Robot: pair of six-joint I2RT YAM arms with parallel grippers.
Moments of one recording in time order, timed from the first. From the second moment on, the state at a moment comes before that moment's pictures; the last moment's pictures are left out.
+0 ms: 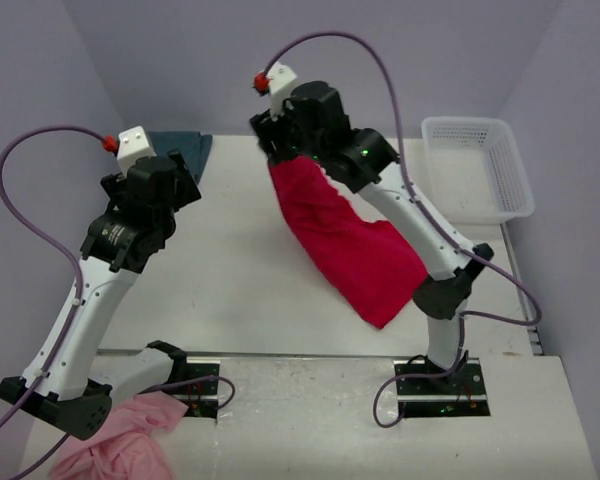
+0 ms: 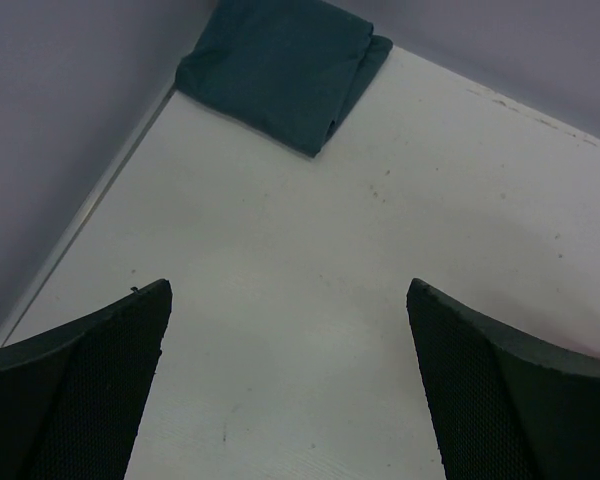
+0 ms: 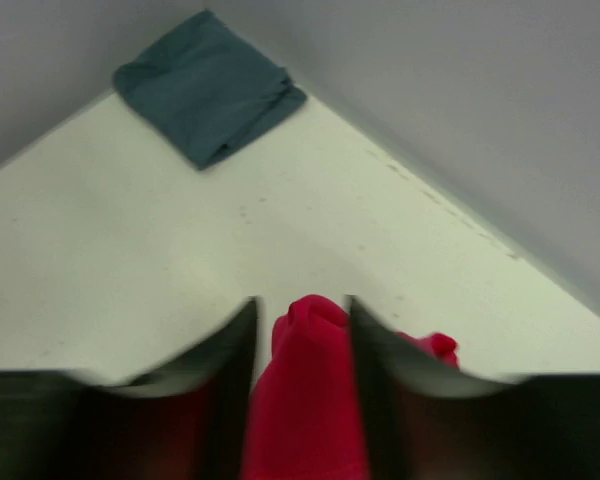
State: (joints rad) left arm -0.38 1.07 1.37 -0.82 -0.68 -0.48; right arm 0.78 1.84 2.31 -0.76 0.16 -0.07
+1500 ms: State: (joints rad) left arm -0.50 1.86 1.48 -0.61 -0.46 -0.38; right arm 0.40 1.61 1.28 -0.54 -0.02 0.44
